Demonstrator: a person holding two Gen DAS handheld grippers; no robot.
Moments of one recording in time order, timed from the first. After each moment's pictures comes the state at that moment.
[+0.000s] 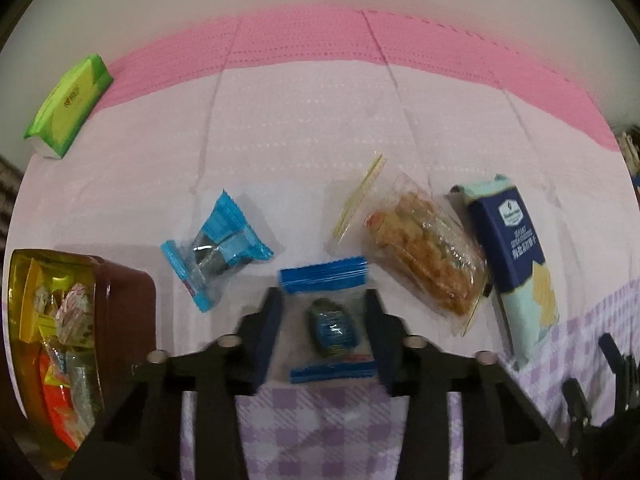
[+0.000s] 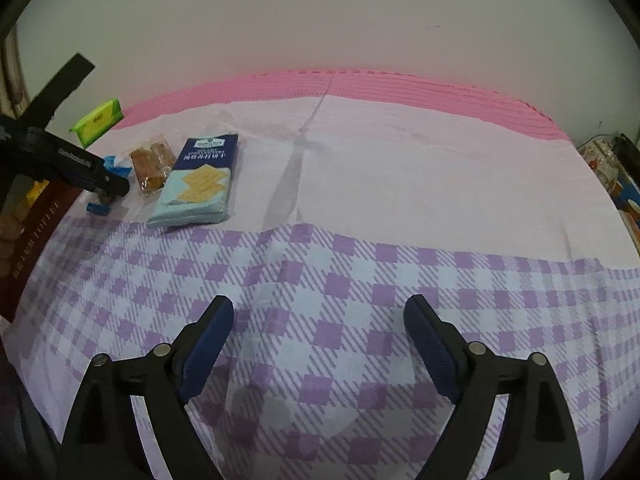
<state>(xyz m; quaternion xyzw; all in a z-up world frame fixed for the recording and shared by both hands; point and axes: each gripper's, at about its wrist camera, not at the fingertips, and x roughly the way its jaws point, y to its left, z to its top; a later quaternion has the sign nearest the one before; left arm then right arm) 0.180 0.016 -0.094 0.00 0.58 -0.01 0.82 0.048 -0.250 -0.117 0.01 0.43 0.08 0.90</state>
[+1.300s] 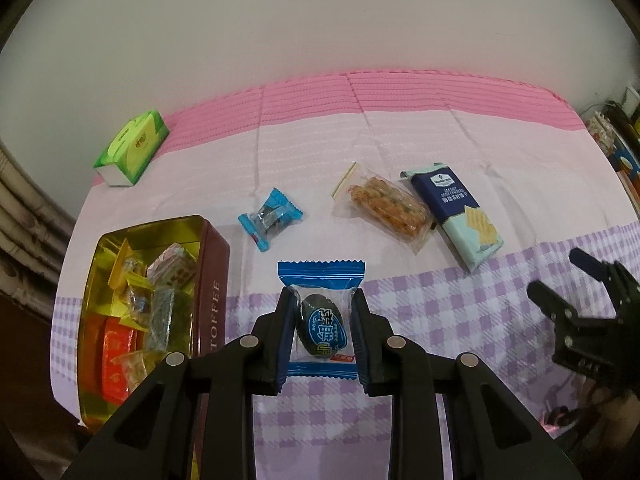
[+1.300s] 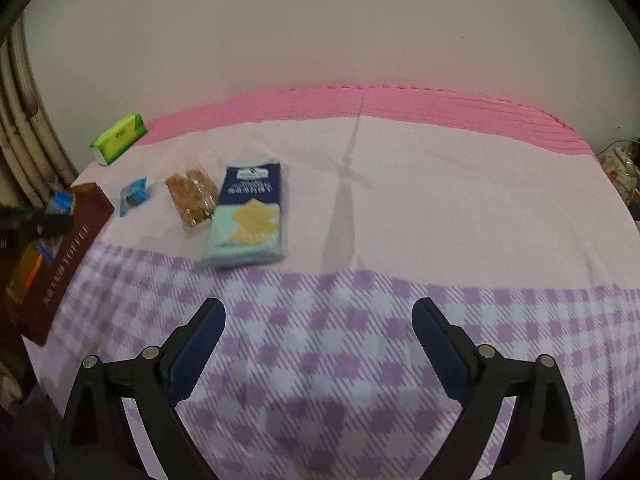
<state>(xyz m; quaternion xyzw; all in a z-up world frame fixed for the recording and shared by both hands) 0.068 0.008 -0.022 0.07 0.49 0.00 0.87 0.068 -0.221 -0.091 0.03 0.42 0.12 0.90</state>
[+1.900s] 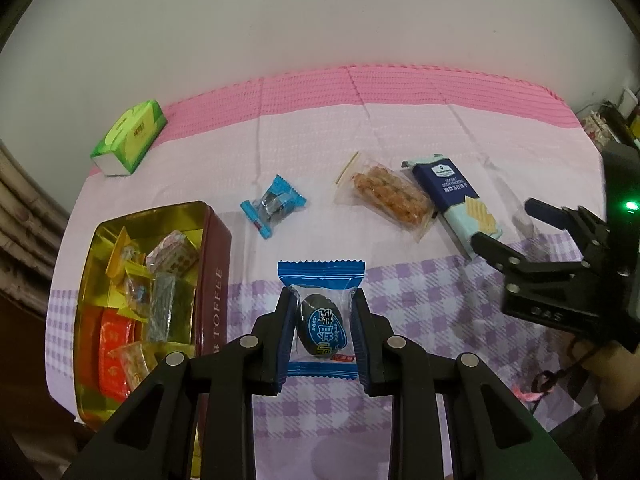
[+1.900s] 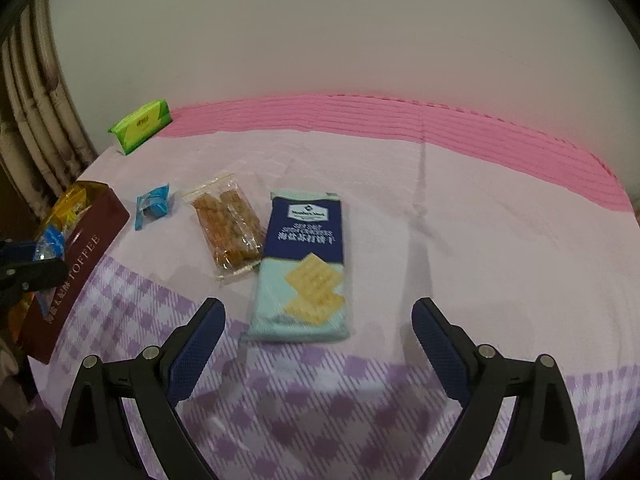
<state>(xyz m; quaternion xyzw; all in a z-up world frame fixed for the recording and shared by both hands) 0.064 0.019 -0.024 0.05 0.50 -0.01 0.86 0.117 -0.162 -0.090 -0.03 0.43 0.16 0.89</state>
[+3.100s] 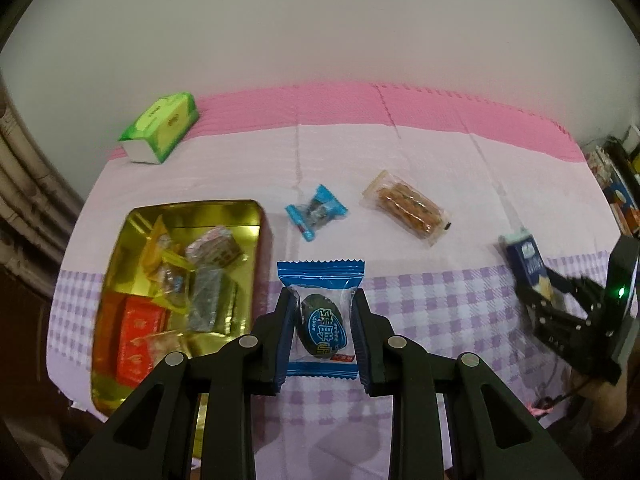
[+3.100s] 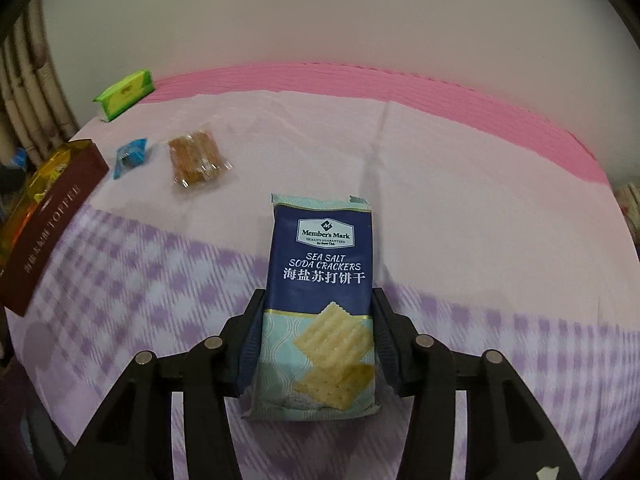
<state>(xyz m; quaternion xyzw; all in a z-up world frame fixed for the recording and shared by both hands) 0.047 0.058 0.004 0.01 0.49 0.01 0.87 0.071 -0.205 -0.111 -0.04 0.45 0.12 0.88</state>
